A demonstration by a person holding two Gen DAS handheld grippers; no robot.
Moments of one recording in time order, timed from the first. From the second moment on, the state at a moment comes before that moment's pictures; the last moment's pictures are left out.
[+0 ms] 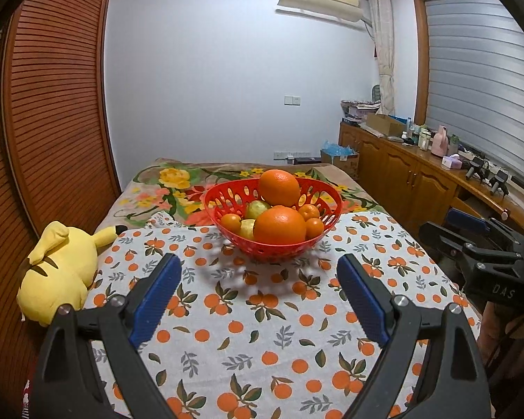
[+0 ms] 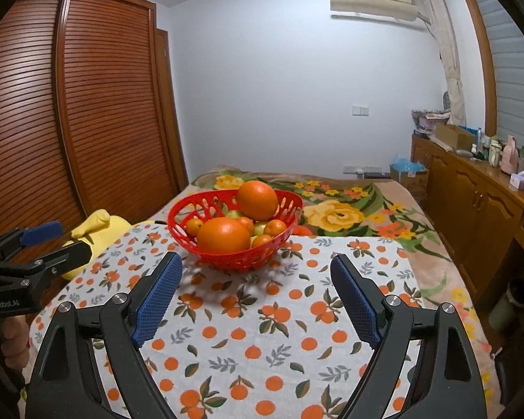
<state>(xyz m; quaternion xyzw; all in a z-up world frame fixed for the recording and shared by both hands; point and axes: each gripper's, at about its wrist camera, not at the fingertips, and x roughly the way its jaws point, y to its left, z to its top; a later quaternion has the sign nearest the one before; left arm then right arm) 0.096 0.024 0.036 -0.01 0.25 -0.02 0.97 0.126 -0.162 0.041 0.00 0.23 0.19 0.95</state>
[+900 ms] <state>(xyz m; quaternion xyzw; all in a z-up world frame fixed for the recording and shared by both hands) 0.092 0.022 0.035 -0.02 0.25 -0.02 0.97 0.121 -0.158 0.046 0.00 0.22 0.18 0.96</state>
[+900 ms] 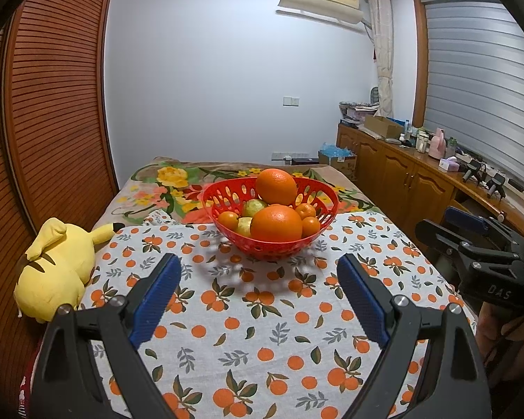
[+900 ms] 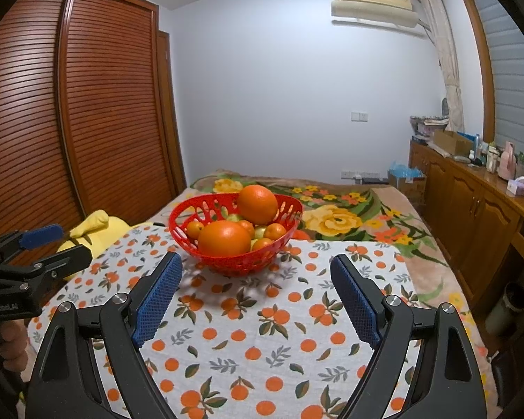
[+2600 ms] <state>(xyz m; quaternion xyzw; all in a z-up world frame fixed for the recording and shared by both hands) 0.086 0.018 0.040 -0.02 0.24 -0.03 0.97 0.120 -0.159 0.045 0.00 0.22 0.19 0.96</state>
